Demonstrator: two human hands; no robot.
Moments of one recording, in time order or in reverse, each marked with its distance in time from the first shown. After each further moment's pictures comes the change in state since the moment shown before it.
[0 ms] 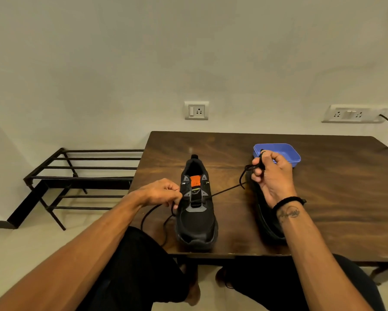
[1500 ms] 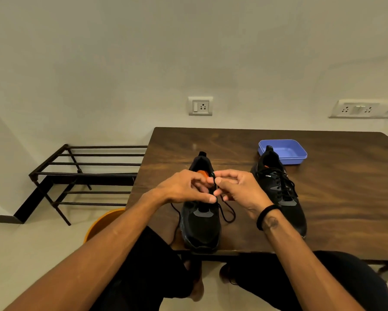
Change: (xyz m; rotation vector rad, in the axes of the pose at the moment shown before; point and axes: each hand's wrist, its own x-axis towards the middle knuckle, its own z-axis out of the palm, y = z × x) left_hand -0.006 0.044 0.023 -0.003 0.064 0.164; right_hand -0.040 0.040 0.032 -0.464 -0.443 0.110
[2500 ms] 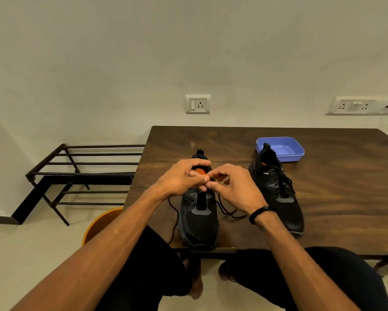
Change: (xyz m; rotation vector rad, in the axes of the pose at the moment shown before) left_hand 0.005 0.007 0.001 -0.162 0.141 0.087; right_hand -0.001 -0.002 0.001 -0.748 0.077 -0.390
